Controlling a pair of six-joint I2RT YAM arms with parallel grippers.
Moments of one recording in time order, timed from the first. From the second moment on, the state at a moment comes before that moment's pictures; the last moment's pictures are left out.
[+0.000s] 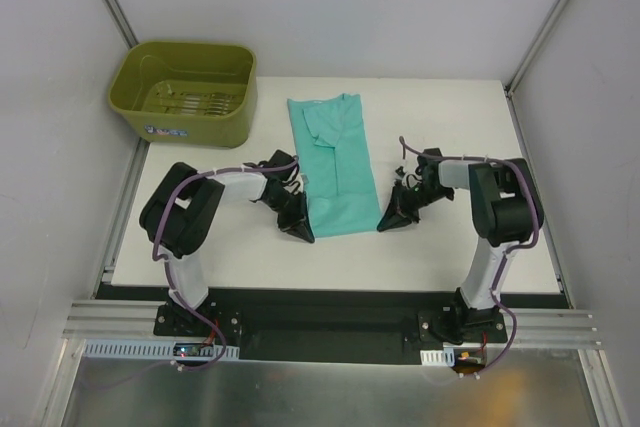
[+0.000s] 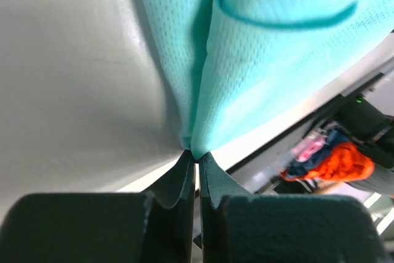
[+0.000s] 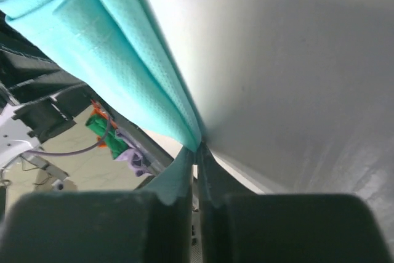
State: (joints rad) left arm -0.52 1.85 0.98 -0.47 0.63 -0.68; right arm 0.18 1.92 1.00 -0.63 -0.80 0.30
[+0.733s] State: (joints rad) left arm -0.42 1.77 0.96 -0.31 0.97 -0.74; right arm 0.50 1.19 0.77 -0.54 -0.60 -0.56
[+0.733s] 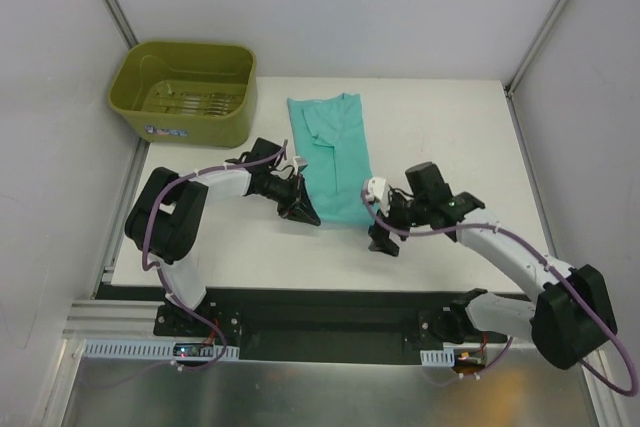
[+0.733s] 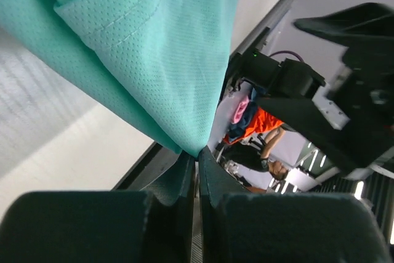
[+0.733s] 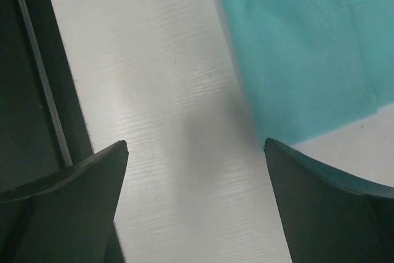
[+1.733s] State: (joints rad) left arm -0.30 1.78 0.89 -0.10 1.20 -0.91; right arm 0.77 1.43 0.62 0.02 -0.20 -0.95
